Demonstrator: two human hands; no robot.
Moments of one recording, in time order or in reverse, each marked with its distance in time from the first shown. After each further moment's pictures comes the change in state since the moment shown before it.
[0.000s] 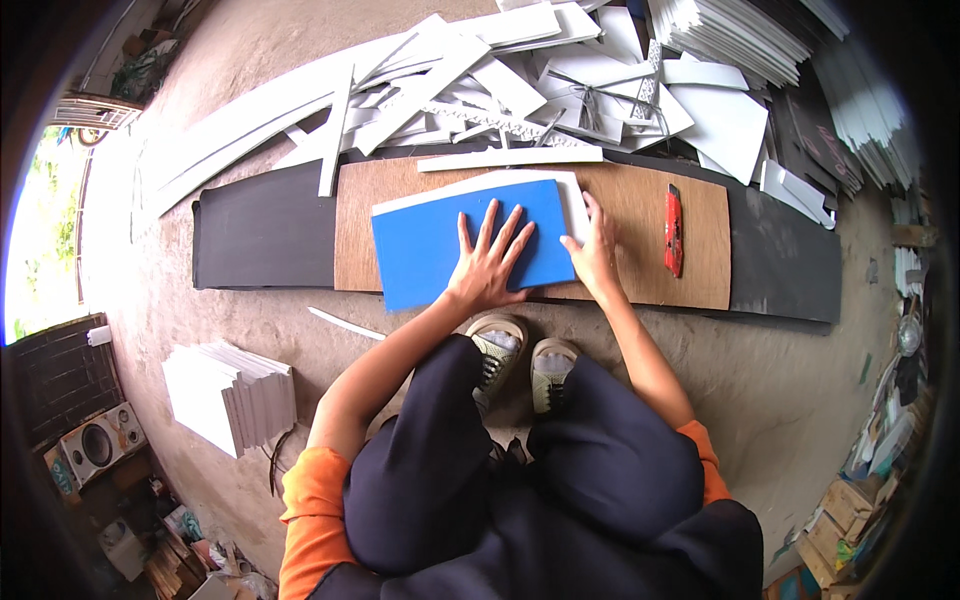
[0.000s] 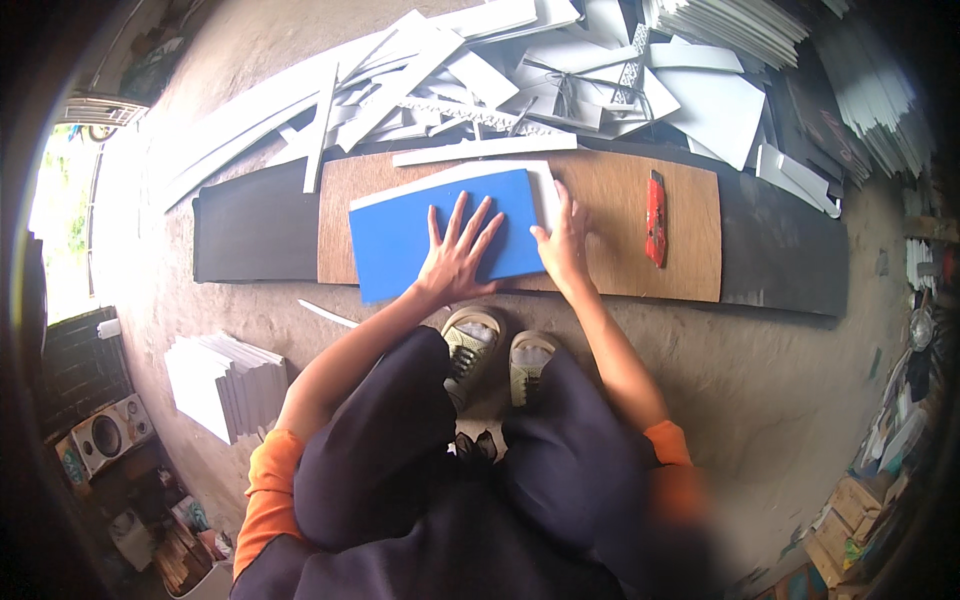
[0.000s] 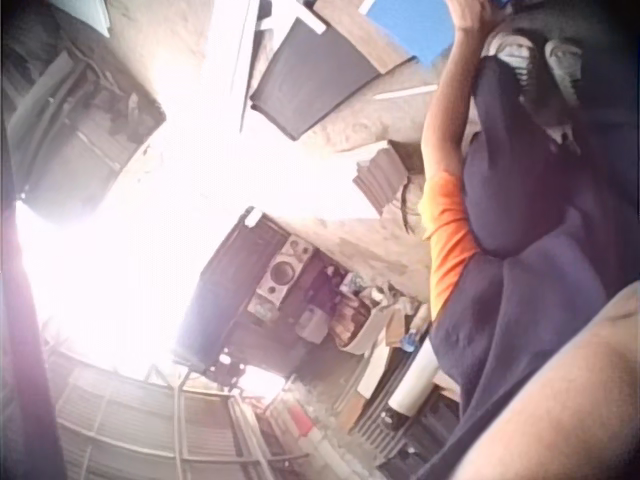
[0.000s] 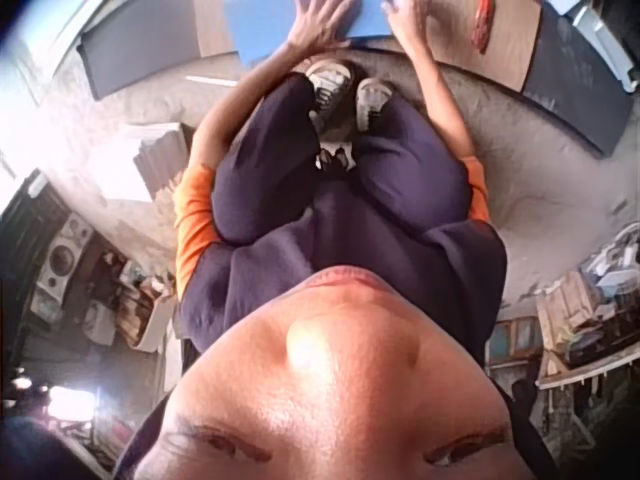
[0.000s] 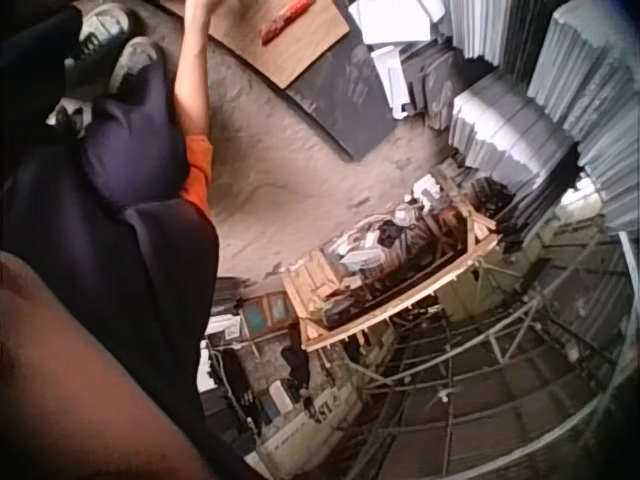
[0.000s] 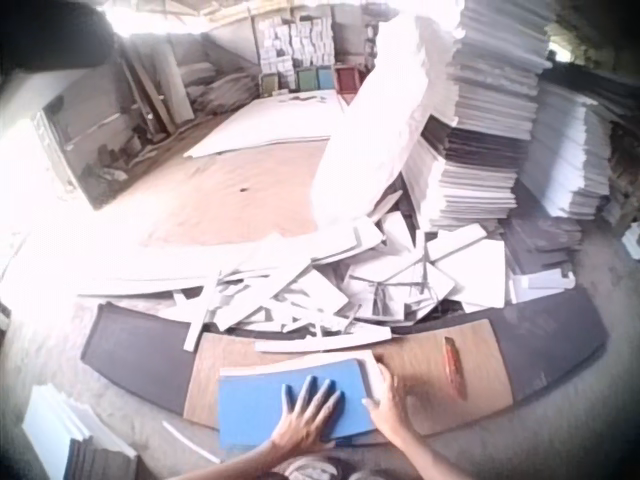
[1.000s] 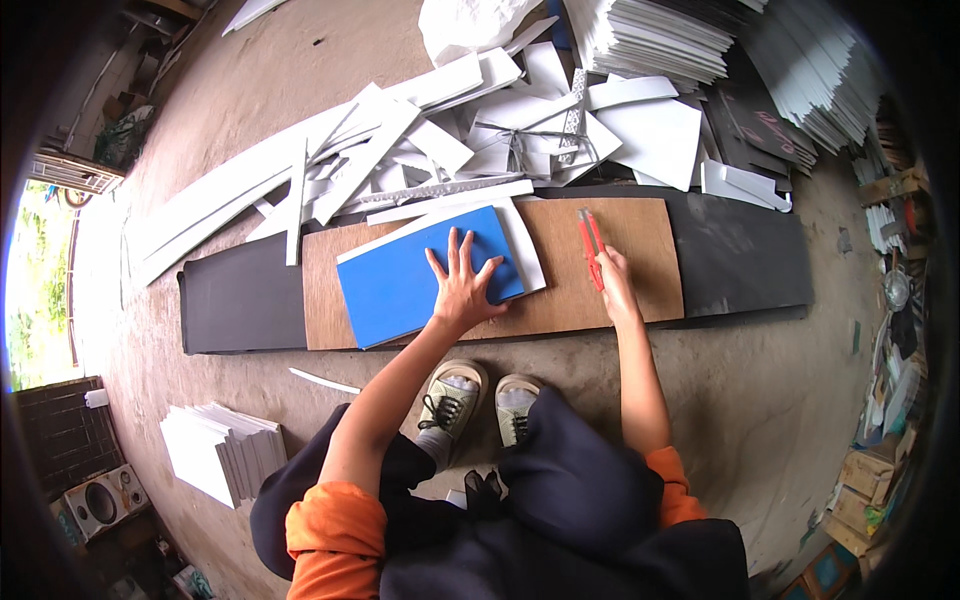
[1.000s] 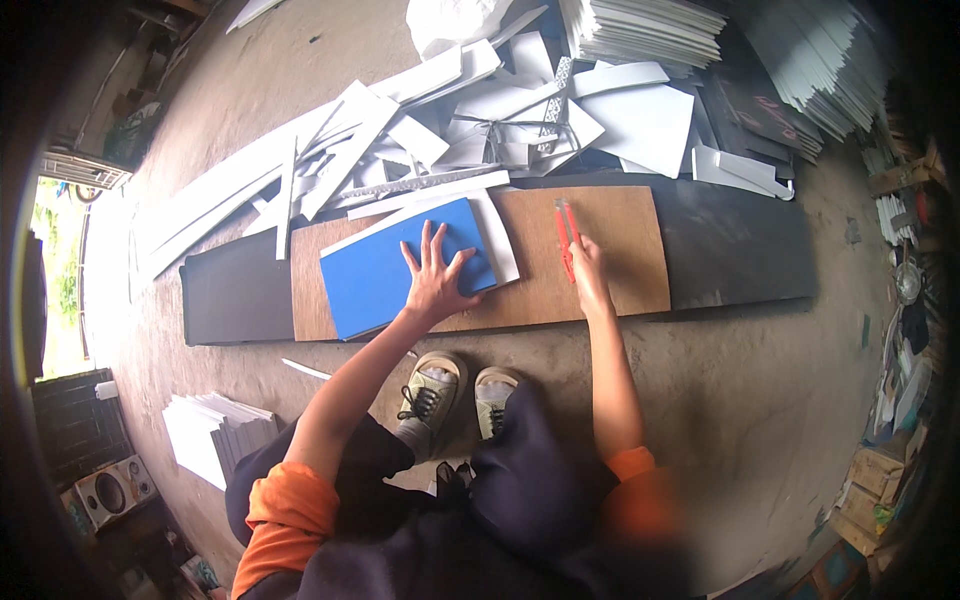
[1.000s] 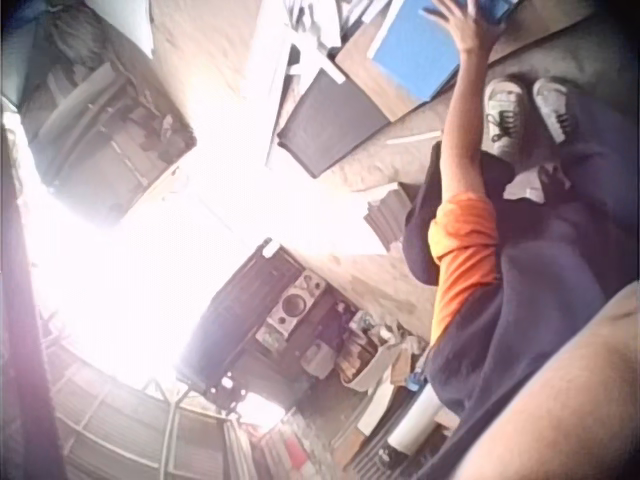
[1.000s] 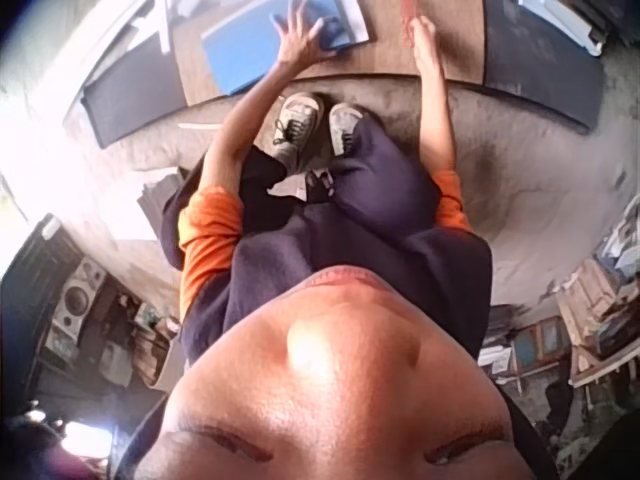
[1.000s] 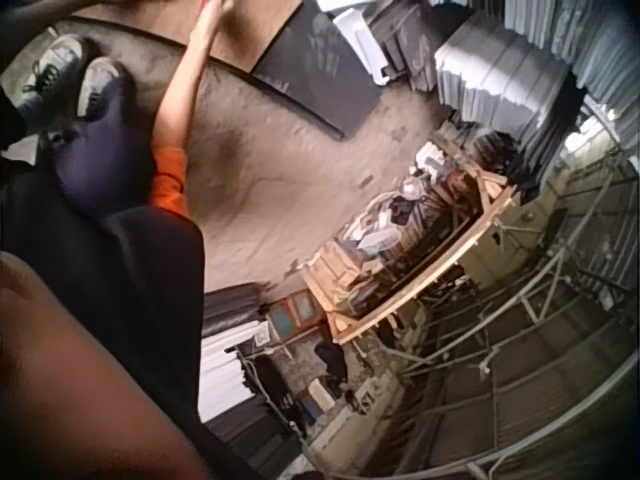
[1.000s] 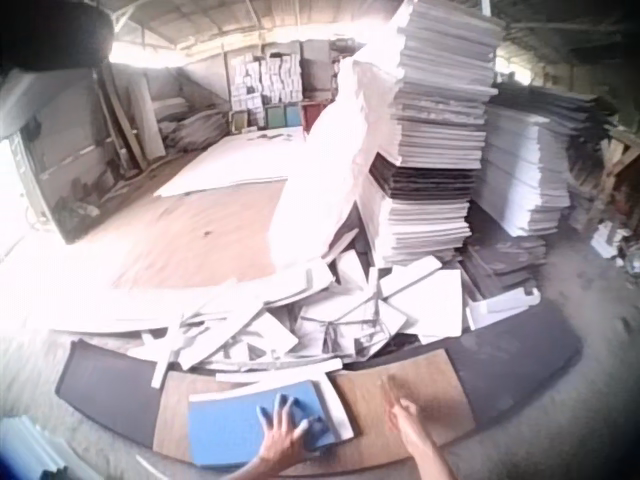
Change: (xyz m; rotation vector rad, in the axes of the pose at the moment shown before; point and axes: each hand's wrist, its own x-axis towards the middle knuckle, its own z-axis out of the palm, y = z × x) left_hand 0.059 0.033 0.010 -0.044 0.066 -0.108; right_hand 0.007 0.092 -0.094 0.776 -0.016 0.444
